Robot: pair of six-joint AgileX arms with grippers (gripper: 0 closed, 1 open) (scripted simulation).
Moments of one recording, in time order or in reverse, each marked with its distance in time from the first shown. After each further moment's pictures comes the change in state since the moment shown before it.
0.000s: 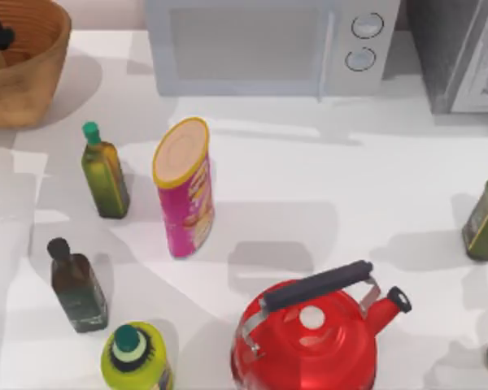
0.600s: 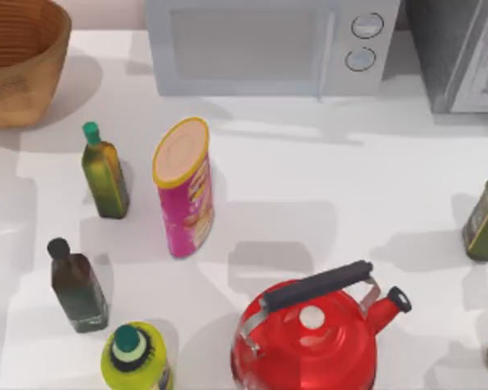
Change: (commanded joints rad) left arm 0.006 -0.173 0.134 -0.290 -0.003 0.005; right arm 0.000 0.000 0.000 0.000 0.000 0.000
